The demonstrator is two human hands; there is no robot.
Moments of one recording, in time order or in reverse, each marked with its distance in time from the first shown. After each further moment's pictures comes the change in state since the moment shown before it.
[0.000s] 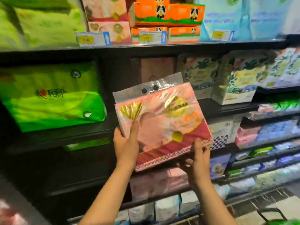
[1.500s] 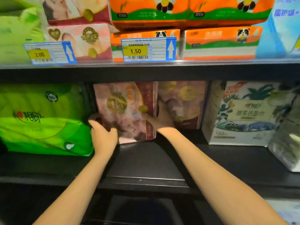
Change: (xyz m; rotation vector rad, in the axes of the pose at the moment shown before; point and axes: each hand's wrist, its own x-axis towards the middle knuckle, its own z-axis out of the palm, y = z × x) left_hand 0.260 -0.030 0.068 0.724 0.490 0.144; right_hand 0.314 -0.041 0.266 -0.688 -0.734 -0.520
